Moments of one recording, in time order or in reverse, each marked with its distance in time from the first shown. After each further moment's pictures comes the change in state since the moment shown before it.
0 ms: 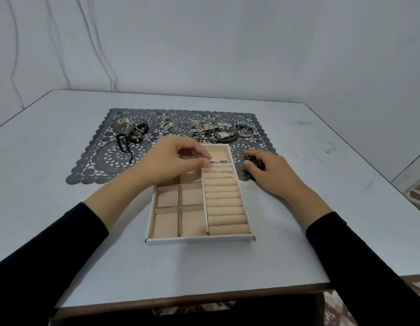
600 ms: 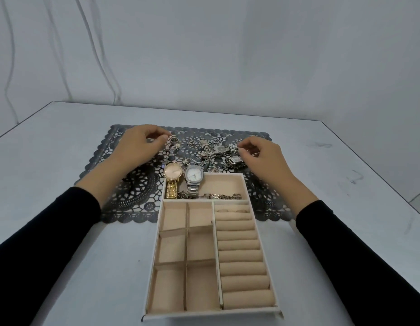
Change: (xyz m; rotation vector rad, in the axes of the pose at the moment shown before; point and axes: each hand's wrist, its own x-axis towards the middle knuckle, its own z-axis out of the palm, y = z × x) left_hand 0.077 -0.085 -0.079 0.284 0.351 -0.195; right_hand 0.106 -0.027 0.015 0.209 0.149 -0.100
